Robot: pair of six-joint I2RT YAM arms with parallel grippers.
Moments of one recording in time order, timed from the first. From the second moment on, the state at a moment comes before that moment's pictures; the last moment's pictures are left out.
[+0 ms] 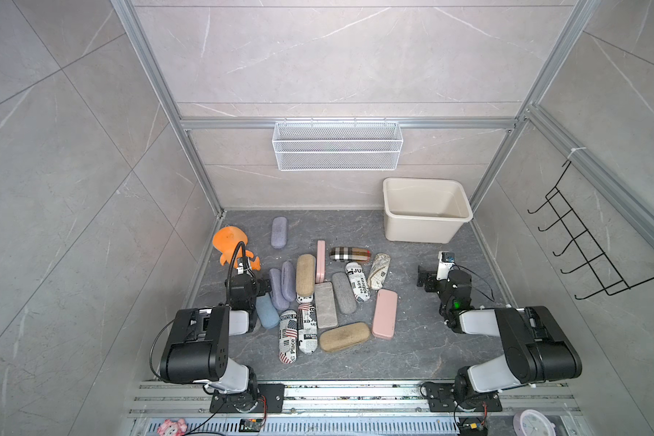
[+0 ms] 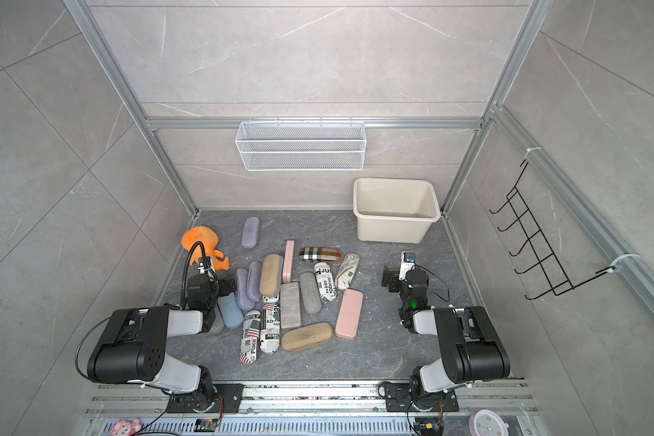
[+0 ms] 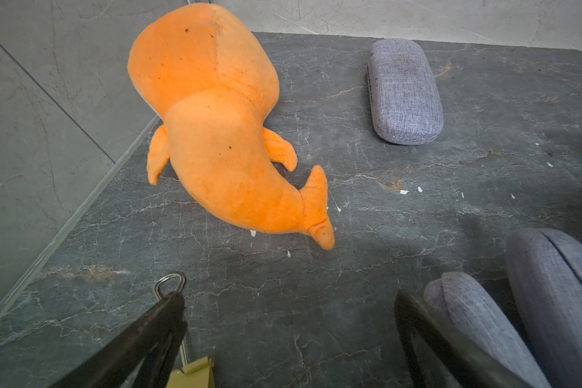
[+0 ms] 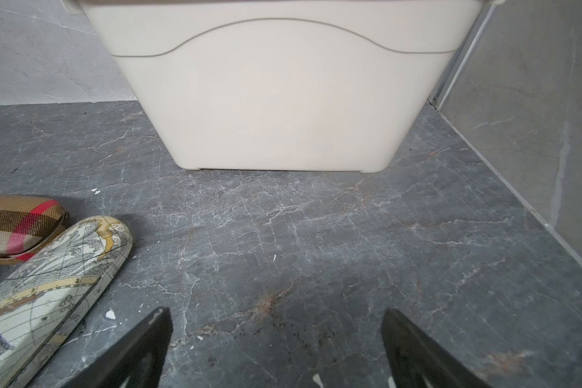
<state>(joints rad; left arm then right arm) 0.03 1.51 0.34 0.71 -0.14 -0.02 0.05 1.50 0.35 0.79 0.06 0.04</state>
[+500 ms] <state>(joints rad) 0.03 1.51 0.34 0.71 -0.14 -0.02 0.05 1.50 0.35 0.79 0.06 0.03</state>
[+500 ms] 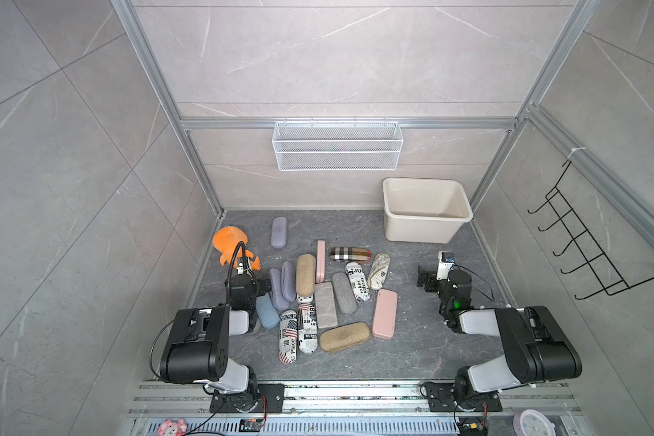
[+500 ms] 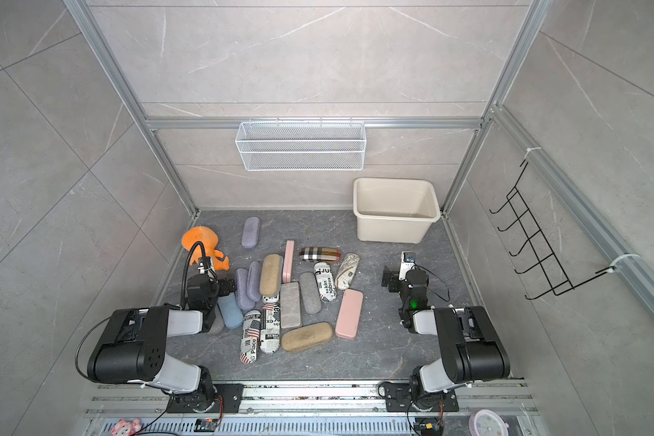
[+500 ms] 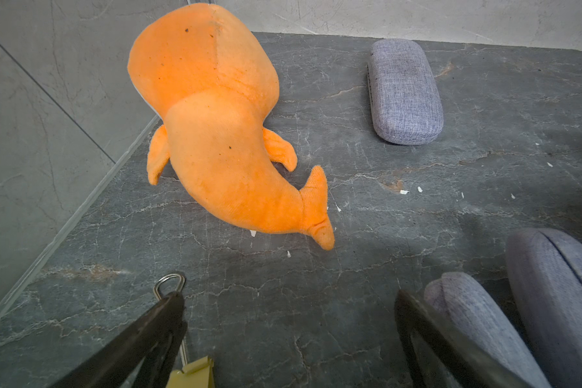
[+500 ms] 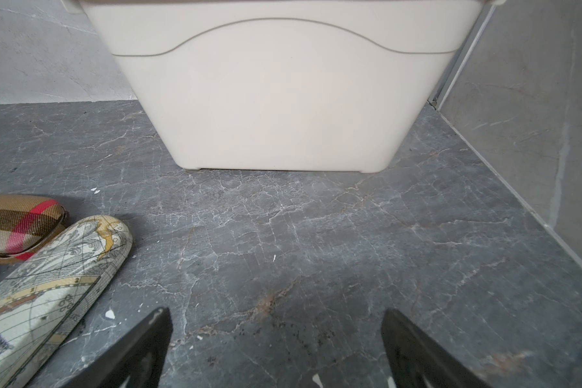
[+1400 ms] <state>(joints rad) -0.06 0.88 0.71 -0.03 0.07 -0.39 0.09 1.14 0.93 -0.20 0.10 0.20</state>
